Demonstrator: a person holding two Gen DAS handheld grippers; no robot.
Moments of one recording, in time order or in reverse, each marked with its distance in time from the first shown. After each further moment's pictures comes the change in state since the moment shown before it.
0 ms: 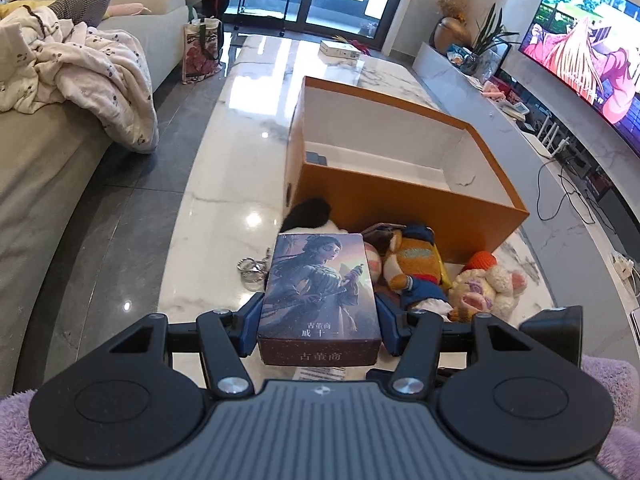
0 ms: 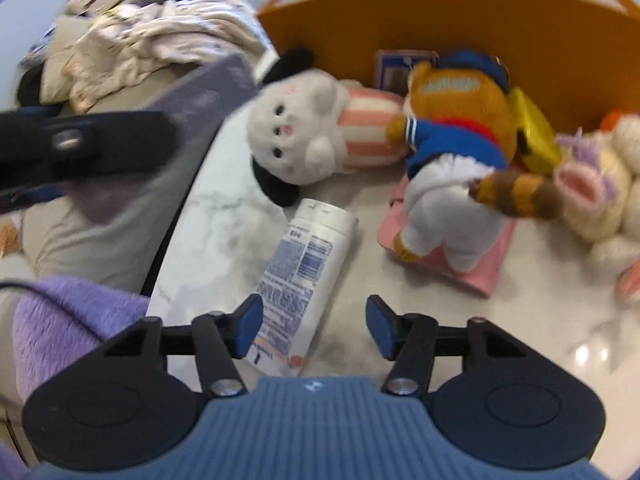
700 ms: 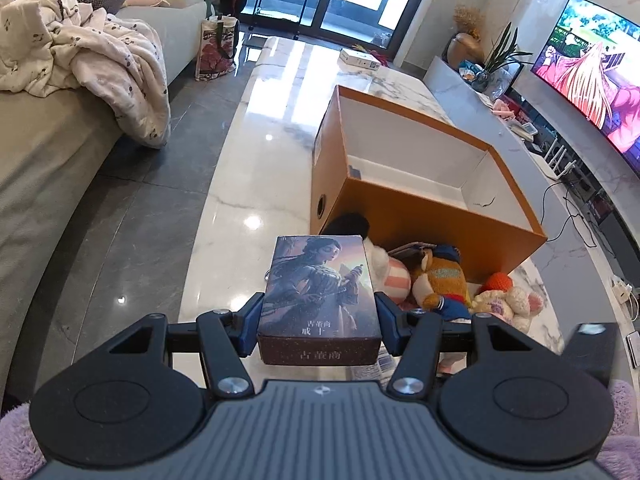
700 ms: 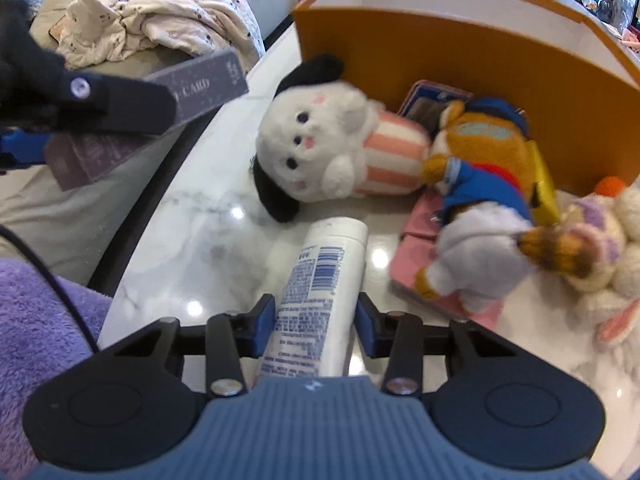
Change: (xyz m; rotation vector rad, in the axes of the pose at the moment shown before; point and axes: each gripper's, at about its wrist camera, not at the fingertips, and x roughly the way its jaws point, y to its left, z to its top) left arm 0.005 0.034 0.008 -0.058 -0.017 -0.017; right arm -0.005 0.033 -0.008 -0.168 -0.061 -0.145
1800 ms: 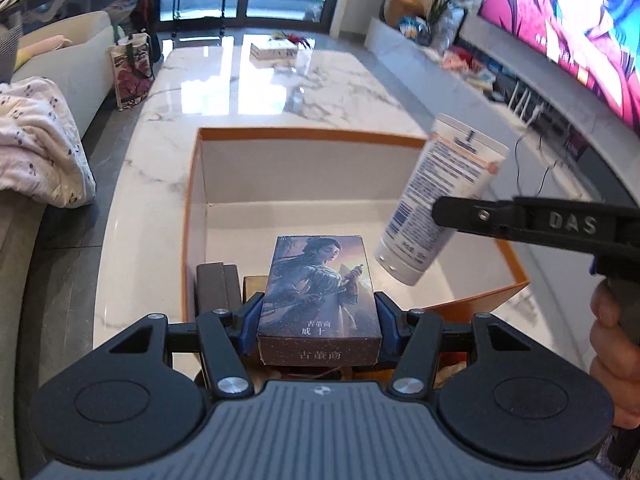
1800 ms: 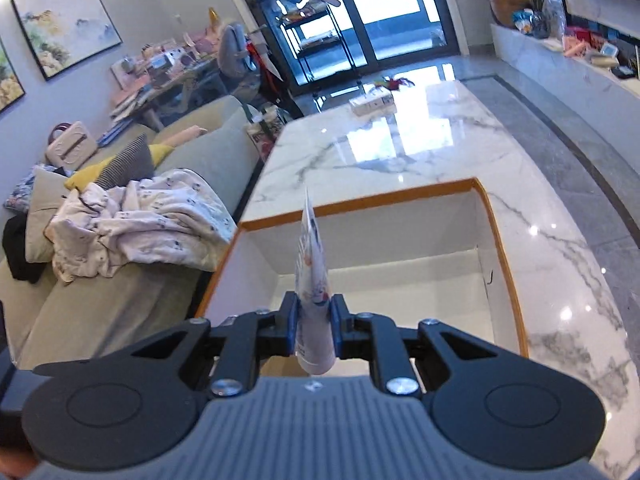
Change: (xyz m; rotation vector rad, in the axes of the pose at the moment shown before) left arm 0.104 -0.112 0.091 0.237 0.094 -0.045; right arm -0.079 -0.162 0.158 0.288 -0.312 0.081
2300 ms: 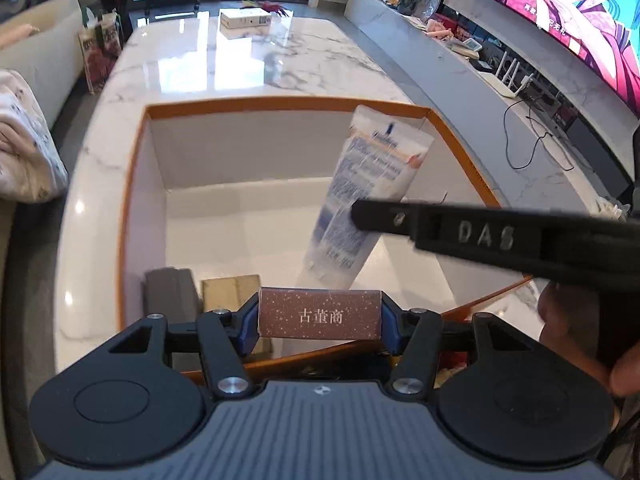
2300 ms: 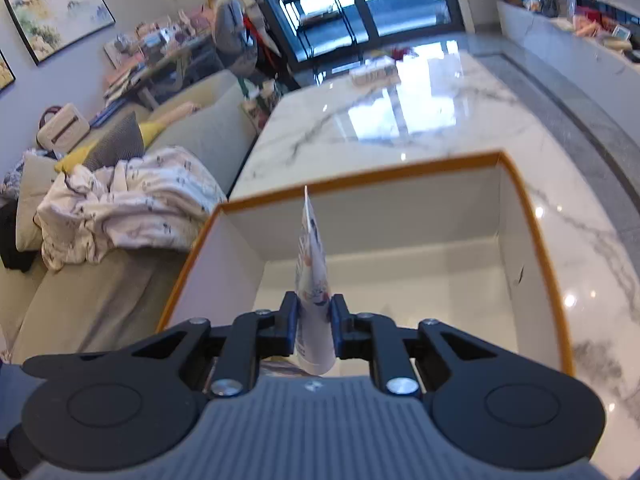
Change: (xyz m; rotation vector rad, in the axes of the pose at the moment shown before) left arm 0.045 -0.009 0.011 0.020 0.077 -0.067; right arm 0.060 -0.007 -0.006 -0.012 0.082 0.010
